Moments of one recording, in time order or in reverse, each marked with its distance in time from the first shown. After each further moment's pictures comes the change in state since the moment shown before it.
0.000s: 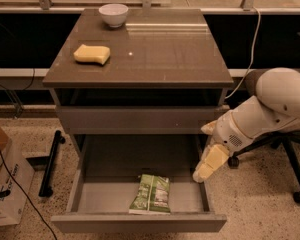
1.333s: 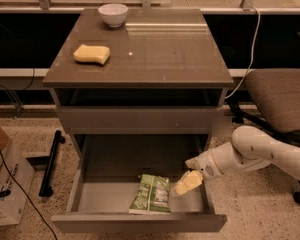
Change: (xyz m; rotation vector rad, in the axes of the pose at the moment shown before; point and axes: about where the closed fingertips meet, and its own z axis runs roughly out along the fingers) arm 0.059 -0.033 0.164 -0.162 -0.203 0.291
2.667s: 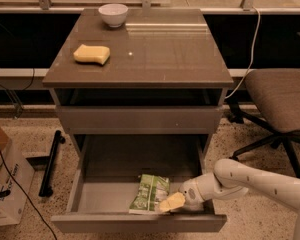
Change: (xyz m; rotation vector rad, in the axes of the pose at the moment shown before) arm 0.065 -0.006 0.116 -0.152 -0.048 0.307
